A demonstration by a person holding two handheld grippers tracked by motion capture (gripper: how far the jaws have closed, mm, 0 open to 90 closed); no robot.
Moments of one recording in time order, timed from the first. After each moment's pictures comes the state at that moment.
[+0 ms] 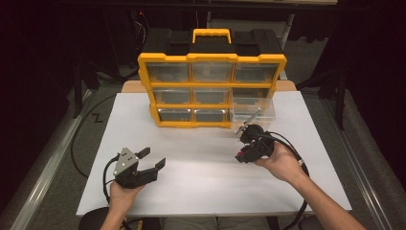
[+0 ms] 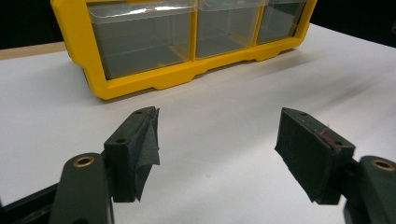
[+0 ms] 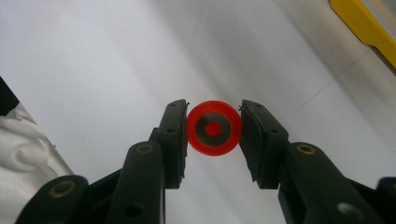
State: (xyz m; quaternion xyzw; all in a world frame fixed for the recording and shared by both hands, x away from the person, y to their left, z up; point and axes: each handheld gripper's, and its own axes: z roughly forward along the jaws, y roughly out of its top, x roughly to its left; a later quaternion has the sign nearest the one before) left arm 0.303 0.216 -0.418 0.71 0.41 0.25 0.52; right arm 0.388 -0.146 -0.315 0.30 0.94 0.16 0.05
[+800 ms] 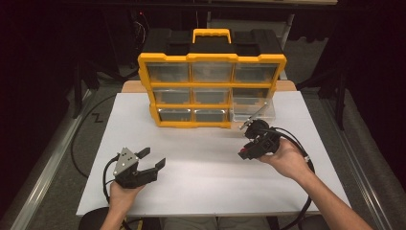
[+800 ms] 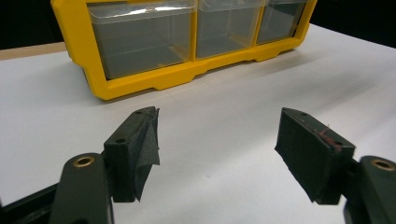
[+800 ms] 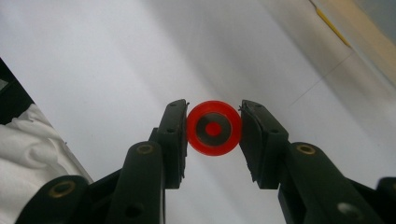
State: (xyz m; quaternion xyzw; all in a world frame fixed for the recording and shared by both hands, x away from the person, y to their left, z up) left arm 0.303 0.216 -0.418 0.71 0.41 0.25 0.52; right arm 0.389 -0.155 -0.298 0.30 0.93 0.17 0.05
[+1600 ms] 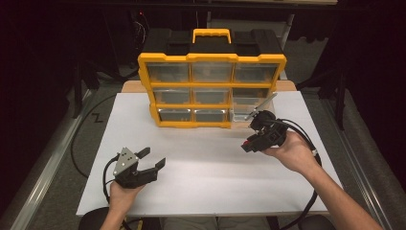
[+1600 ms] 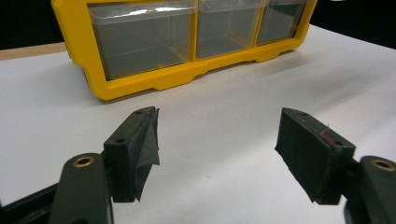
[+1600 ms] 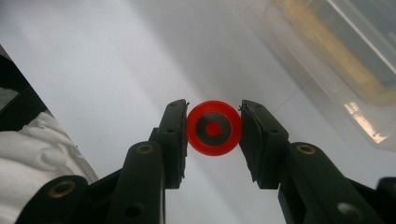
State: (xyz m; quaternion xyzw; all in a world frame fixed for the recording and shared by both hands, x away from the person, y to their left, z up) left arm 0.303 0.216 -0.418 0.71 0.41 0.25 0.52; right arm 0.391 -0.161 -0.269 0.31 0.93 0.19 0.06
